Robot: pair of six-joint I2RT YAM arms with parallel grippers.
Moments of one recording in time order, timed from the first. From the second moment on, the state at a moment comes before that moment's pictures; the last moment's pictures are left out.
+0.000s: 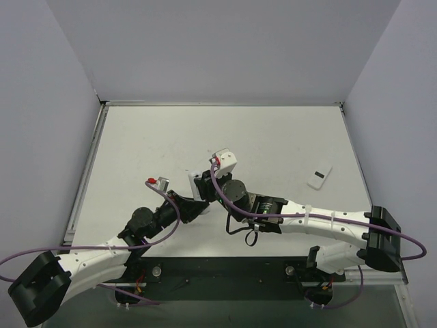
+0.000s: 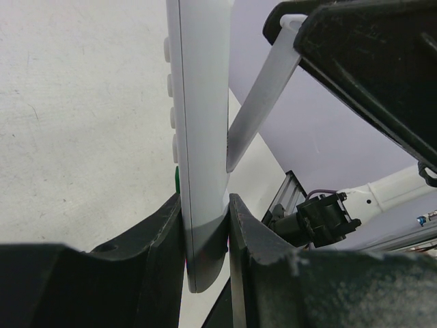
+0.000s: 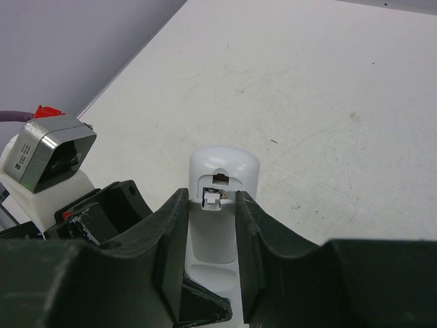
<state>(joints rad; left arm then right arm) -0.80 0.84 0.06 0.87 0.10 -0.87 1.22 1.31 0.92 0.17 0.57 0.36</state>
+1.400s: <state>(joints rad) -0.80 0.81 0.04 0.80 0.09 -0.88 1.25 1.41 0.95 0.17 0.65 0.35</state>
